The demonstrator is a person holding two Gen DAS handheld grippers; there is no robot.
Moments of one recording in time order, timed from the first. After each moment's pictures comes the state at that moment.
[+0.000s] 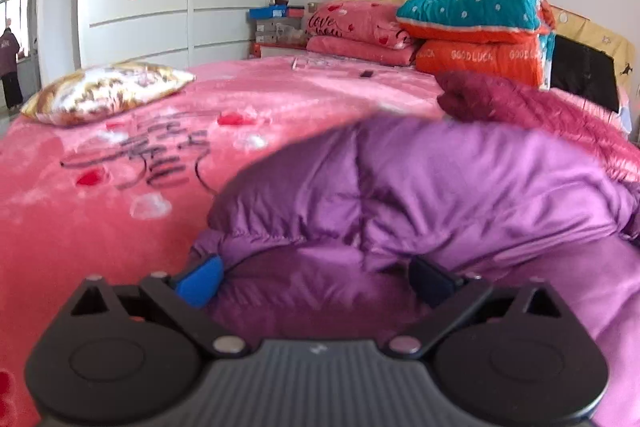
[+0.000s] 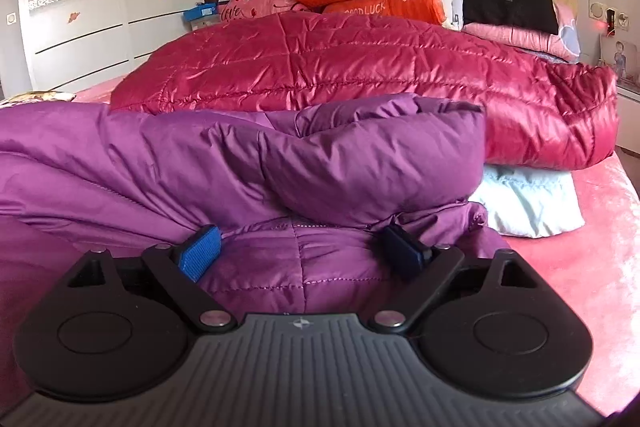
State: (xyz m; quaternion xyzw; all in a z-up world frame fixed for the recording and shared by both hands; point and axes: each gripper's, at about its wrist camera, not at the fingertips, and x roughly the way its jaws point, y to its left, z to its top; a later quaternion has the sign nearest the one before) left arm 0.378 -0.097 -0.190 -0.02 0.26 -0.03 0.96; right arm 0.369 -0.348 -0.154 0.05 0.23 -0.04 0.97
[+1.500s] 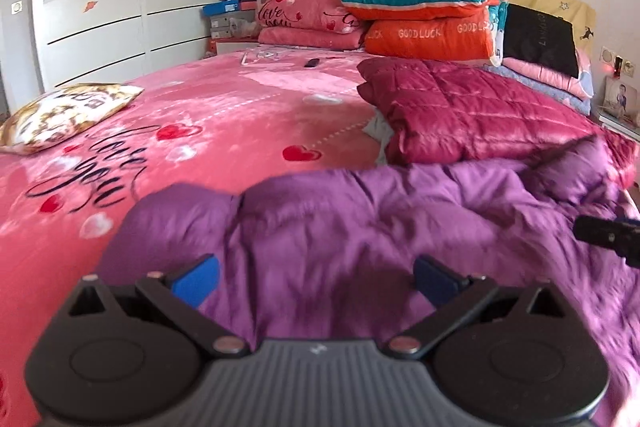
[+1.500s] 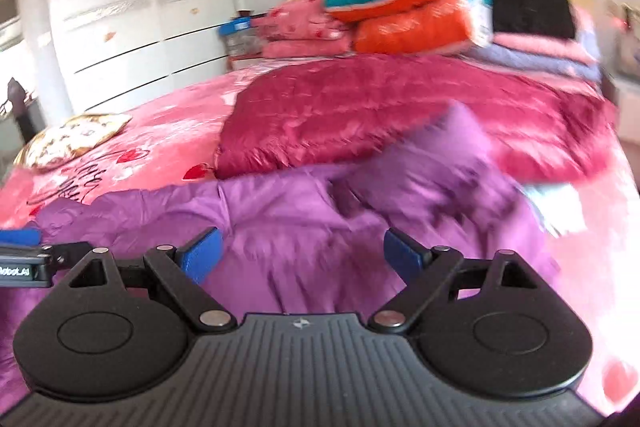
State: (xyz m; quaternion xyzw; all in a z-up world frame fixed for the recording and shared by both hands) left arm 0.347 -0.170 -0.161 0.02 0.30 -0.07 0.95; right arm 0.310 -0.300 -0.101 0.09 0.23 0.01 0.97
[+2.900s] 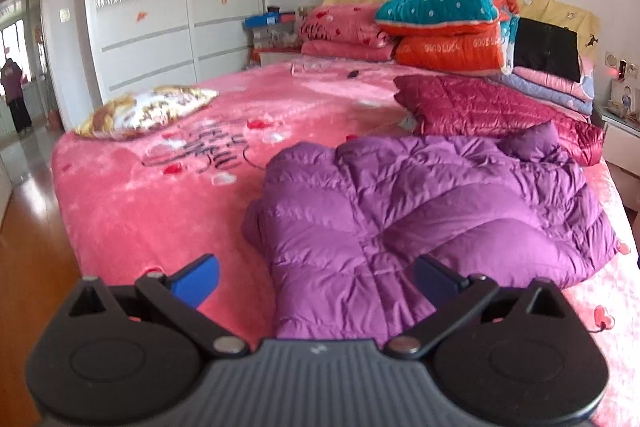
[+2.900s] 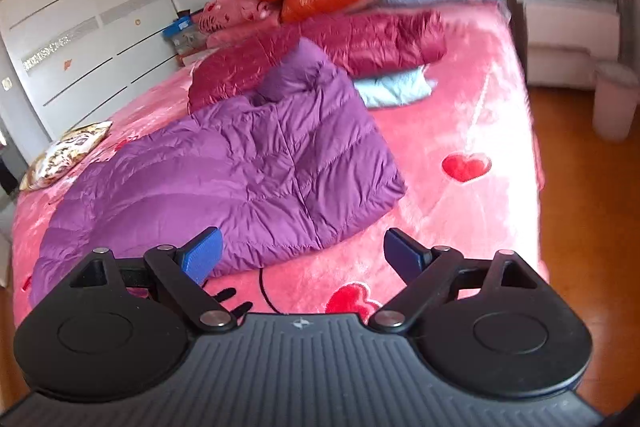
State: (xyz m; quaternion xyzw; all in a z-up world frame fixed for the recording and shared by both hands) left arm 0.170 -0.089 -0.111 0.03 0.29 -0.02 0.96; right arm 0.110 -0.342 -0.102 0.20 0.27 -0.05 0.94
